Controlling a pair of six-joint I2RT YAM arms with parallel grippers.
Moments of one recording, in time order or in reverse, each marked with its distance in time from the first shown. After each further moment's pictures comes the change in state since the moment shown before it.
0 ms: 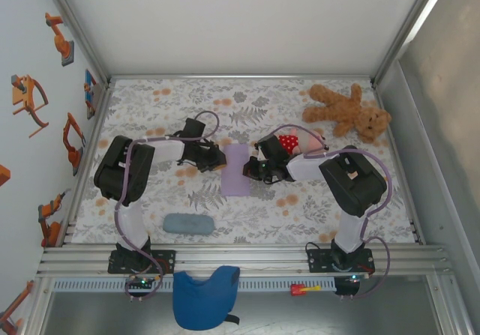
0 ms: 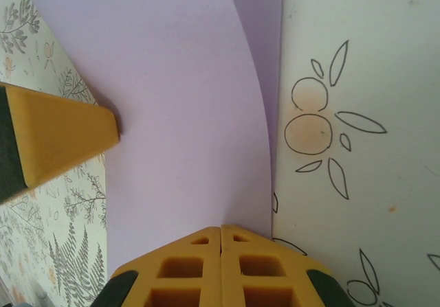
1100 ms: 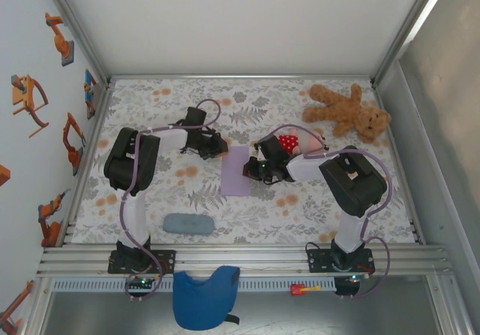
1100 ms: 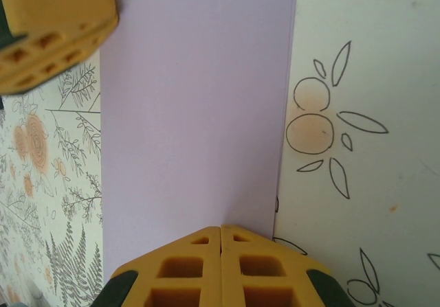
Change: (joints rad) left arm 0.024 0.150 0.227 -0.058 0.003 0.049; right arm 0.002 -0.003 -0.003 0.001 0.007 -0.009
